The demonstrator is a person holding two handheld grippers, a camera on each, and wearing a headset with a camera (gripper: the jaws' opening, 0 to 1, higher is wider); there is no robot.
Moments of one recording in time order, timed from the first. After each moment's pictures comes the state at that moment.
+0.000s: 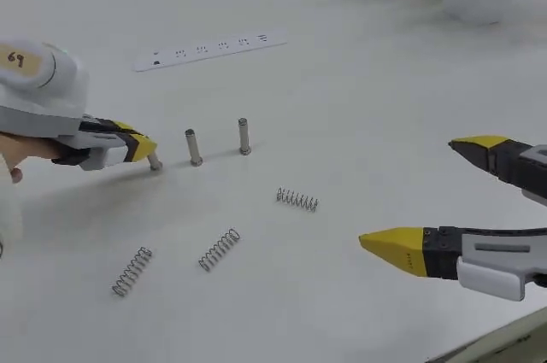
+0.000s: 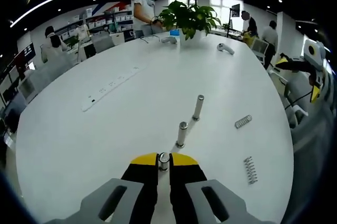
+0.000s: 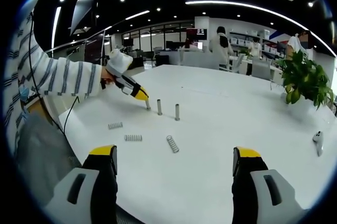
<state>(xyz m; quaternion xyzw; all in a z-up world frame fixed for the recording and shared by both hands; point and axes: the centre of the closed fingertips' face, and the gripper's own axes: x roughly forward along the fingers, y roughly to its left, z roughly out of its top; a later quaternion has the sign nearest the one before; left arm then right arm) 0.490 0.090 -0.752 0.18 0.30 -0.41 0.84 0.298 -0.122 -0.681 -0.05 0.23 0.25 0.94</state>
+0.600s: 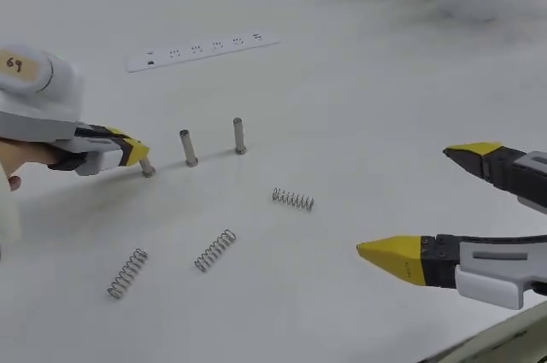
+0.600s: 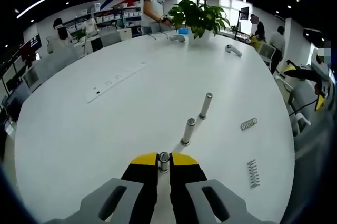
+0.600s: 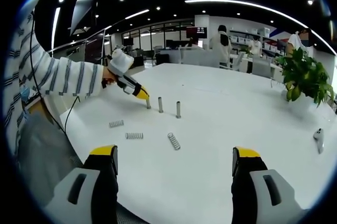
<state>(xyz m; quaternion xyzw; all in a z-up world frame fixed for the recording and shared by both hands) 0.498 0.098 -0.759 0.15 0.32 -0.38 0.85 0.295 -0.125 -0.686 -0.04 0.23 0.25 0.94</state>
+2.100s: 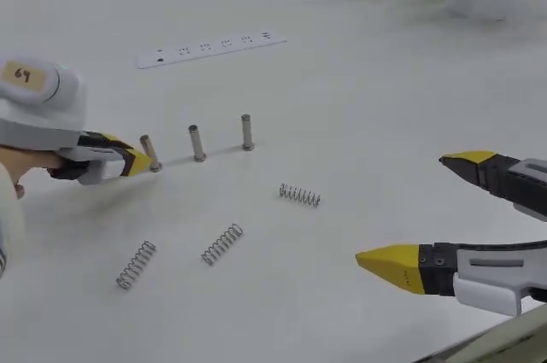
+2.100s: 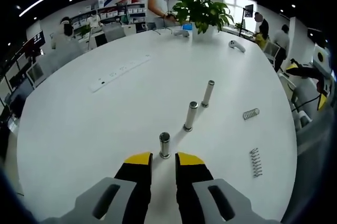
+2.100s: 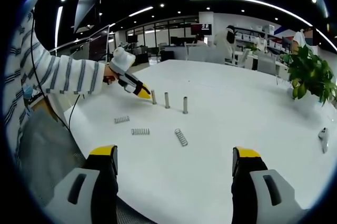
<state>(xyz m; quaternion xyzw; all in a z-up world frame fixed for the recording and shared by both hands) 0.481 0.116 -0.771 0.17 0.33 -0.36 0.85 0.287 -0.110 -0.694 -0.04 0.24 0.27 0.93</state>
